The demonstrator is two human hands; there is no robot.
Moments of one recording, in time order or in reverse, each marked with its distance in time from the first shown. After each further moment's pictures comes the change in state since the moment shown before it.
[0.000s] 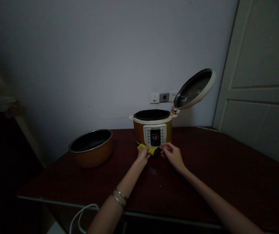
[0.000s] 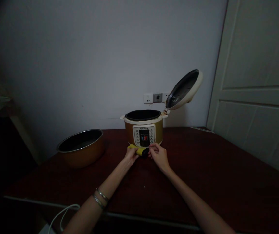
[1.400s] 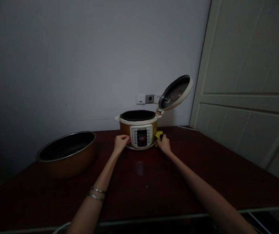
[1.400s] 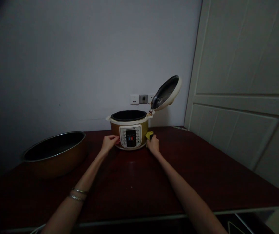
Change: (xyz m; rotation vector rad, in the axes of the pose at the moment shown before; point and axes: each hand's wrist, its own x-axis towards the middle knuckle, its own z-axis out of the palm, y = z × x) left_hand 0.044 0.063 -0.025 0.427 -0.144 0.484; right_hand 0.076 0.042 -0.044 -0.594 0.325 0.192
